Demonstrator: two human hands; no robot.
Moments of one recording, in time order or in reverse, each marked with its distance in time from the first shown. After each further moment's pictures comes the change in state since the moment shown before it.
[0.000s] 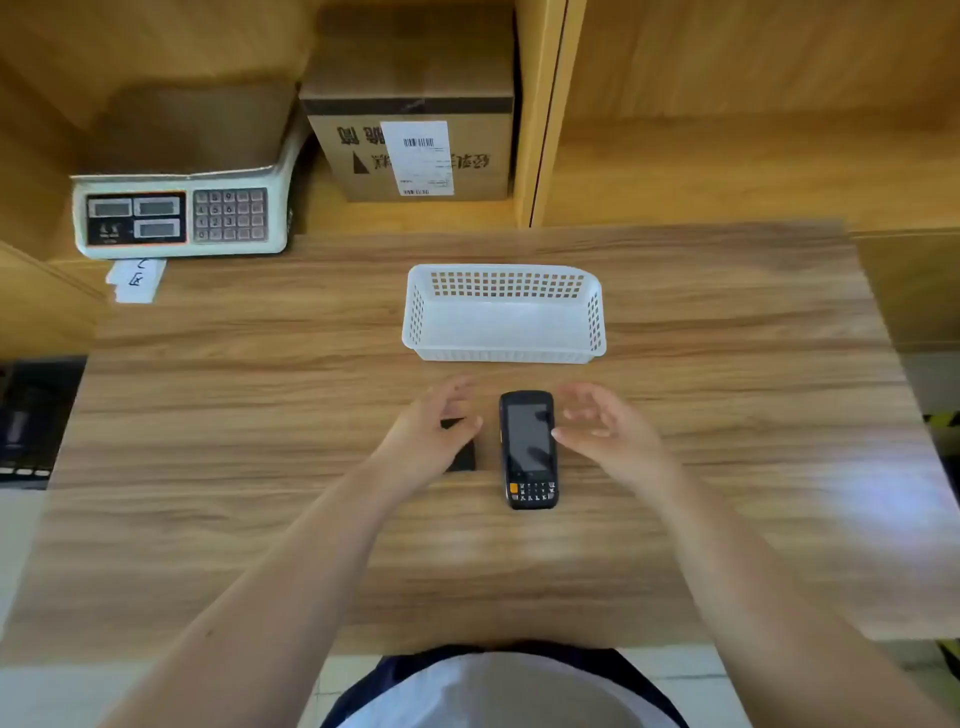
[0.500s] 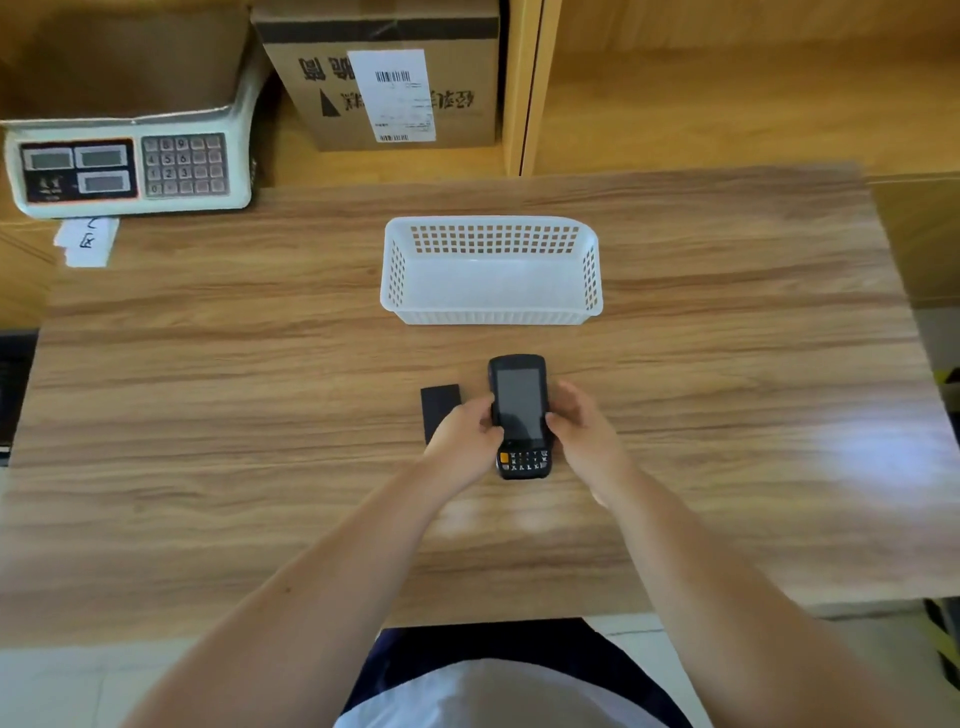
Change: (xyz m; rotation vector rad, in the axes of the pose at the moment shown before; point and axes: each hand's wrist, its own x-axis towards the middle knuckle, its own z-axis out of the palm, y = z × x) left_hand 0.014 -0.017 0.072 -0.014 -0.135 -0.205; right_hand 0.017 0.060 0.045 0.180 0.122 0.219
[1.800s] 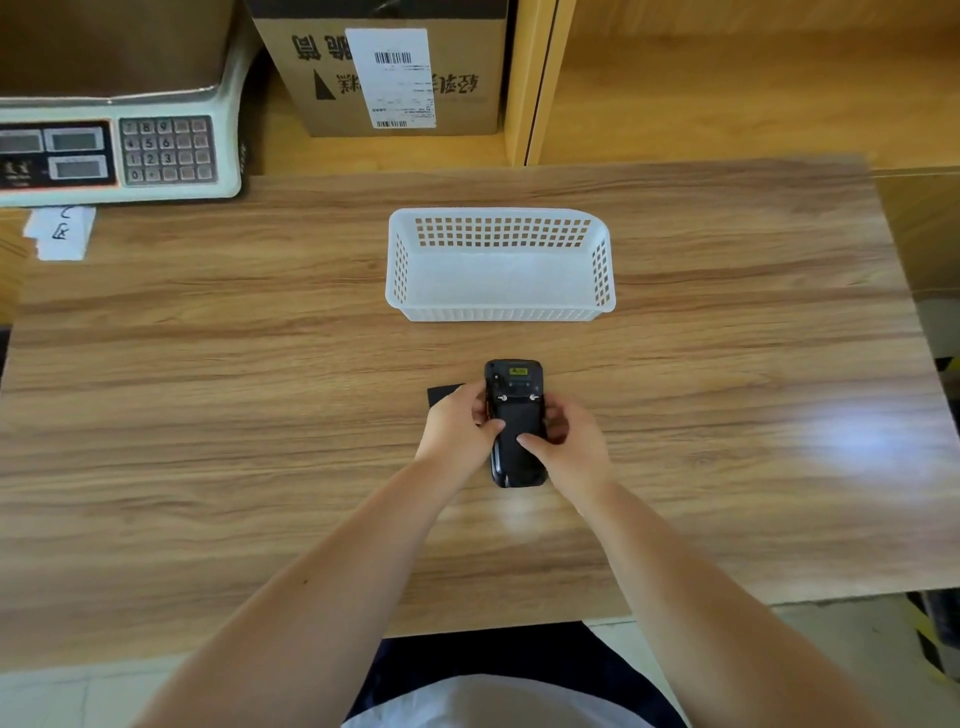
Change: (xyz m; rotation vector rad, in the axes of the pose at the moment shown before) left_hand 0.021 -0.025 -0.009 0.003 0.164 0.075; right_hand 0.002 0.014 0.031 -0.205 0.126 -0.122
